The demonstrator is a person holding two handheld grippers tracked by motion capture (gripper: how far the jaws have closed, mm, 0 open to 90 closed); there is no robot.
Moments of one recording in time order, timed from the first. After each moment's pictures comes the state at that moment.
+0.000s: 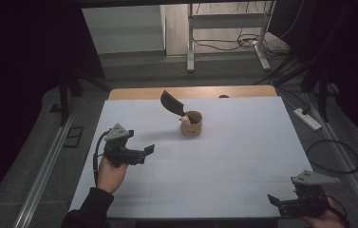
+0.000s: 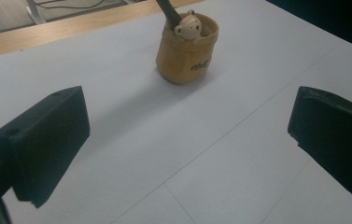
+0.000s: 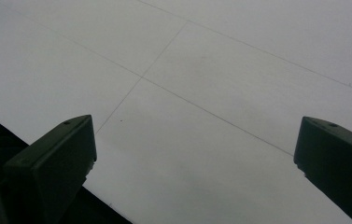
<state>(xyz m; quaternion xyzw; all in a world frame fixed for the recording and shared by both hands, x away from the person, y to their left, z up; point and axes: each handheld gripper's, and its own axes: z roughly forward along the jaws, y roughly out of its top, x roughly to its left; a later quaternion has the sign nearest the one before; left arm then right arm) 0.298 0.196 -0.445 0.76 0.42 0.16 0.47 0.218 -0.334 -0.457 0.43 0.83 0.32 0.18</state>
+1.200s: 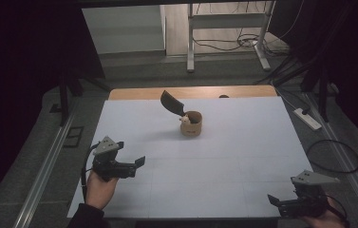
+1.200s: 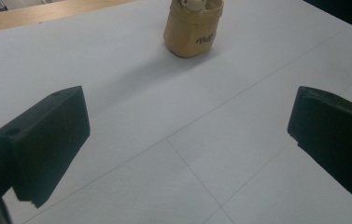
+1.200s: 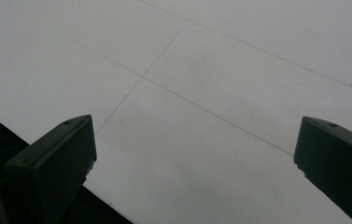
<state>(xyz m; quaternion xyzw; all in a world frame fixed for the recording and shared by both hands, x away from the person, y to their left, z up) 0.259 0.214 -0.451 0.76 0.44 0.16 0.45 0.218 -0.334 -0.457 0.43 0.83 0.32 0.18</state>
